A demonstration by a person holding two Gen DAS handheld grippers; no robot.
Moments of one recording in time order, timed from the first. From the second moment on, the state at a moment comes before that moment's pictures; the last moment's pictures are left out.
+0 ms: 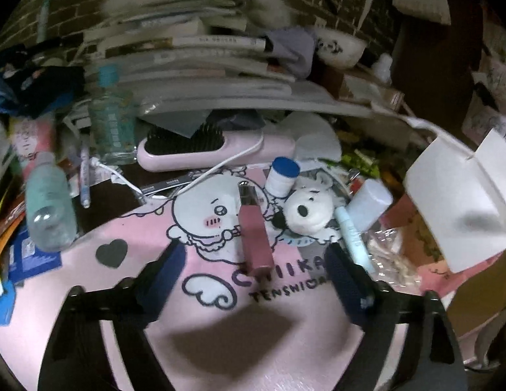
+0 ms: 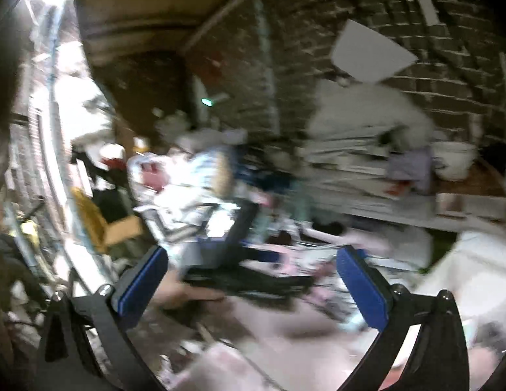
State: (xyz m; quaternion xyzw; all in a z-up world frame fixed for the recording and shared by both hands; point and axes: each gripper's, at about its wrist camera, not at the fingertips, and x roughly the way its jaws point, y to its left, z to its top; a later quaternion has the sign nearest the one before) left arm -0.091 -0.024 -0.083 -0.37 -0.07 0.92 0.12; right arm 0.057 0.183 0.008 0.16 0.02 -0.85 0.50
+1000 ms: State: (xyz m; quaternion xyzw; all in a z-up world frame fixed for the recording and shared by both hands) left arm -0.113 -0.006 -0.089 -0.40 -0.04 0.91 0.10; right arm 0.042 0.168 -0.088 0.23 -0.01 -0.85 0.48
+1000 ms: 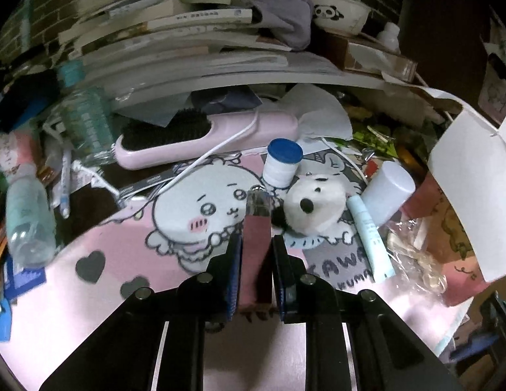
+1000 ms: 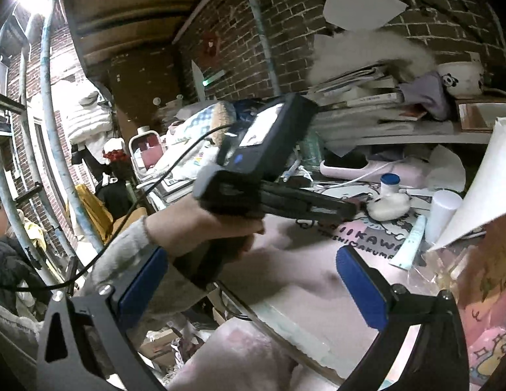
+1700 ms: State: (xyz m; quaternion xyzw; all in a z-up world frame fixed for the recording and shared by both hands) left arm -0.045 -0.003 -0.112 -0.29 -0.06 0.95 0.10; right arm 0.039 0.169 -0.104 0.26 -0.03 -0.83 0.49
